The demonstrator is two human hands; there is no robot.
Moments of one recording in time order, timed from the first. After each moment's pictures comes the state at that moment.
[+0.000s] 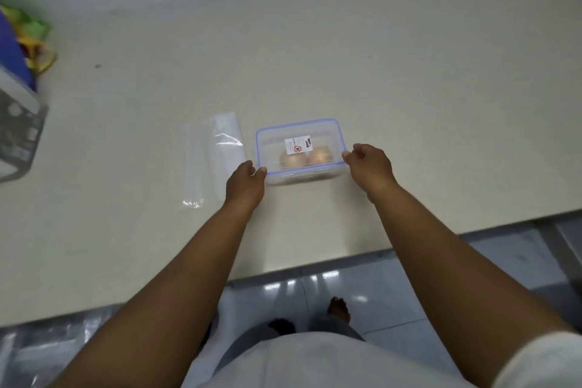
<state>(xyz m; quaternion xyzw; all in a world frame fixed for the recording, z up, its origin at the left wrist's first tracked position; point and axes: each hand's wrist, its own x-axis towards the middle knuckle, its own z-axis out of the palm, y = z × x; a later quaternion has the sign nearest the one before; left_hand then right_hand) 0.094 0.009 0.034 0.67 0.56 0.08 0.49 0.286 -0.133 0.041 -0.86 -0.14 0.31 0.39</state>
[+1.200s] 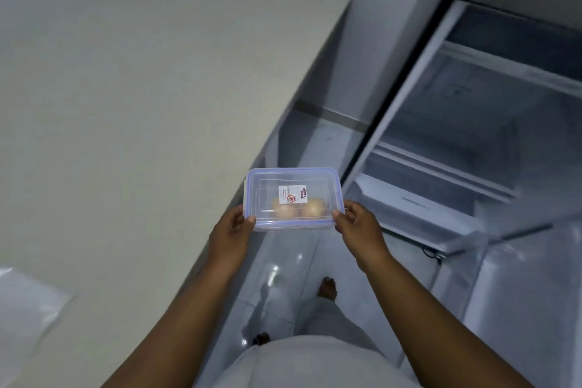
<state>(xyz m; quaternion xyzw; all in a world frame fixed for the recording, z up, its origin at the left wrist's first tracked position) 0.108 -0.214 0.022 0.78 0.11 -0.12 0.61 0.084 -0.456 0.028 -0.75 0.27 0.06 0.59</state>
